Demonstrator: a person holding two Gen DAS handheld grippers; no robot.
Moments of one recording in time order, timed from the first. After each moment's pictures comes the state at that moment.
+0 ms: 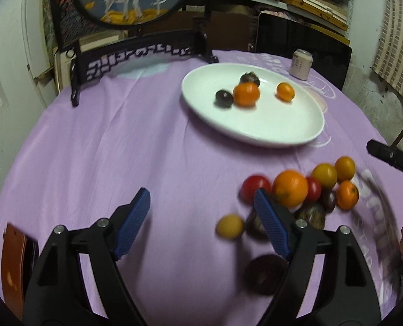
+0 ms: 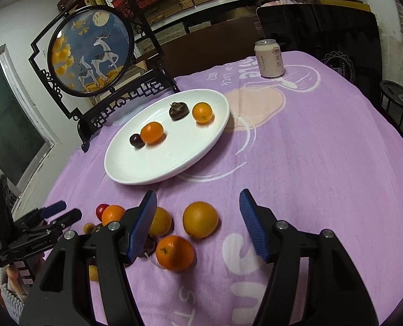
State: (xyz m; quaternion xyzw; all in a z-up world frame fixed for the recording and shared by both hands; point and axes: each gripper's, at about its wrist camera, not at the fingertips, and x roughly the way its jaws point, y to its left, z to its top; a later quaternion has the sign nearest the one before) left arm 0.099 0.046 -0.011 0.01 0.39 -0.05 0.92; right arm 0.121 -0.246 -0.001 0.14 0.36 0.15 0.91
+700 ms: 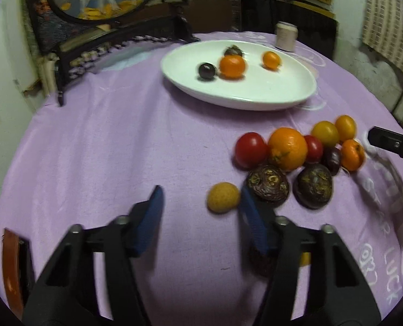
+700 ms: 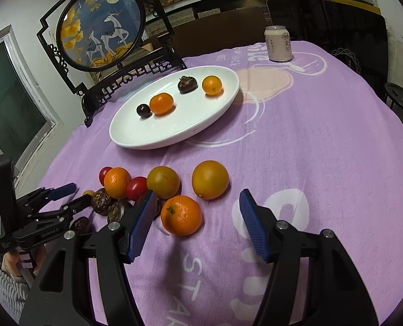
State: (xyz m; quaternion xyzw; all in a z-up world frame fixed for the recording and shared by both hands) left arm 0.094 0.032 -0.034 0.06 0.41 -0.09 0.90; right arm 0.099 -0.232 -0.019 0.11 0.39 0.17 0.90
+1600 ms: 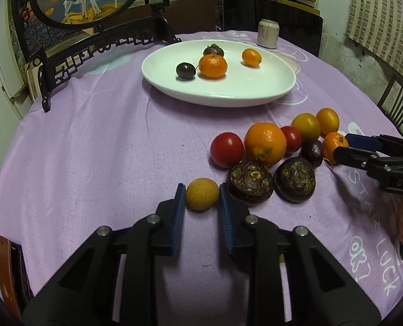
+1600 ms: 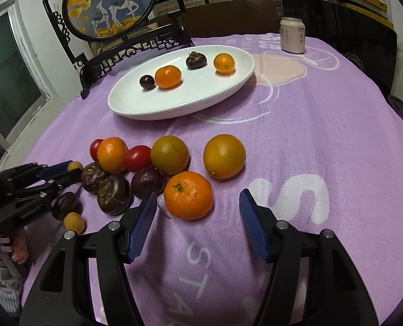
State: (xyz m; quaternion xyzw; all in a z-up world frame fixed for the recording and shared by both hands) left arm 0.087 0.022 -0.034 0.07 0.41 -0.11 0.90; right arm 0.098 -0.202 -0.038 0.04 0.42 0.16 0.89
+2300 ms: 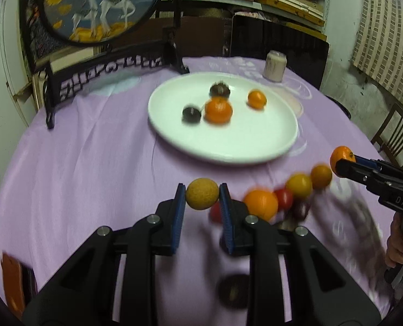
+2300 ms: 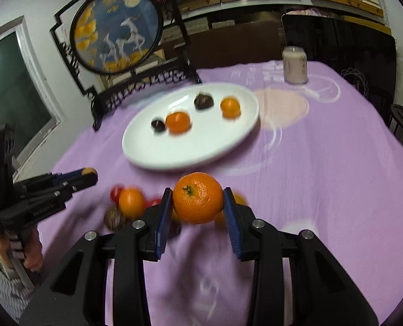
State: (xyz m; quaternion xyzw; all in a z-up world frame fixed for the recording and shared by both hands) left arm 0.123 0.018 0.012 0.02 0.38 -0.11 0.92; right arm 0.118 -0.211 0.011 0.08 0.36 0.18 0.91
